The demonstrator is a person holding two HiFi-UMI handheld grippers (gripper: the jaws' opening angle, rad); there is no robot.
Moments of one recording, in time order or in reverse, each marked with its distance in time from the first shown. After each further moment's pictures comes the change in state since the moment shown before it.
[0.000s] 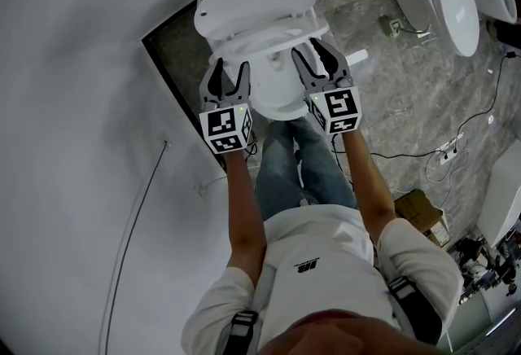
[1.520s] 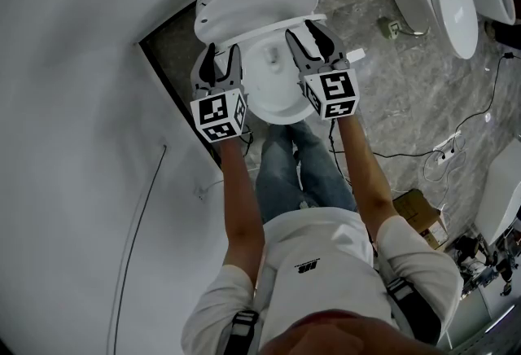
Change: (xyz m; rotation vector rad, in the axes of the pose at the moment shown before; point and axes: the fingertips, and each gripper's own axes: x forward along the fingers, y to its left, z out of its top) left arm 0.022 0.032 0.042 -0.013 -0.073 0.033; right arm 0.040 -0.005 0.042 -0.003 -0.033 -0.017
